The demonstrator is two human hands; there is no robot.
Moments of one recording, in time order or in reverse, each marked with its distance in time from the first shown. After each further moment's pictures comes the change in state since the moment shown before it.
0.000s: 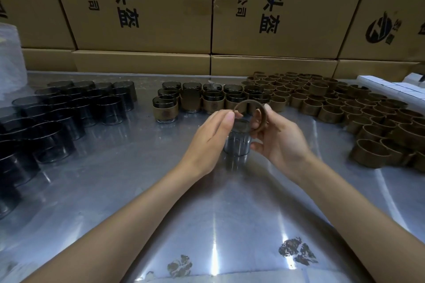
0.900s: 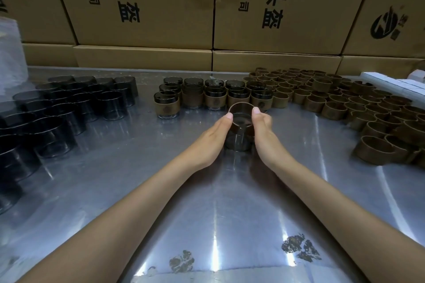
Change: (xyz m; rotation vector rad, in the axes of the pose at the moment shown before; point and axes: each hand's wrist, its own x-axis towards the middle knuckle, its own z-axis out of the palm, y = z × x) left_hand 0.008 -0.019 -0.001 -0.042 -0.215 -0.321; right_hand 0.026 0.038 -0.002 -0.623 0.183 -0.026
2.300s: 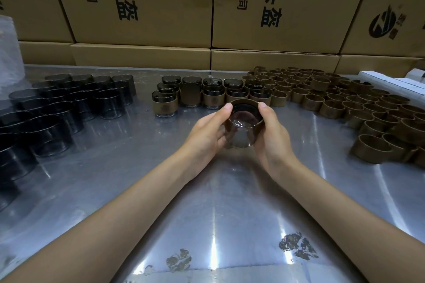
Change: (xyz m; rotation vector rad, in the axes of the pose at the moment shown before) left_hand -0.013 0.024 0.005 -0.714 0.044 -0.001; right_hand -0.010 -0.006 0.001 0.536 0.104 -0.038
